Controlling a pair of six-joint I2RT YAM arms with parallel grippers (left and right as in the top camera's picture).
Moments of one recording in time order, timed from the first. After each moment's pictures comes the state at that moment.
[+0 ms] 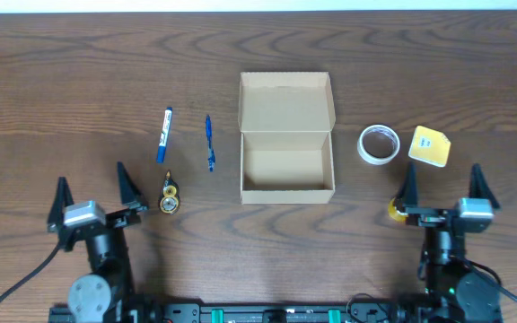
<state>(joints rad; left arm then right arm) 0.02 0.01 0.16 0.09 -0.21 -0.04 -0.01 0.05 0.15 0.13 0.03 -0.03</state>
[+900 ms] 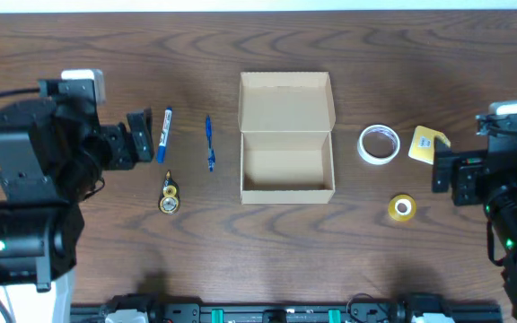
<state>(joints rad) 0.02 1.03 1.42 -0.99 0.17 -0.08 -0.01 0.87 1.37 -1.07 0.06 -0.17</state>
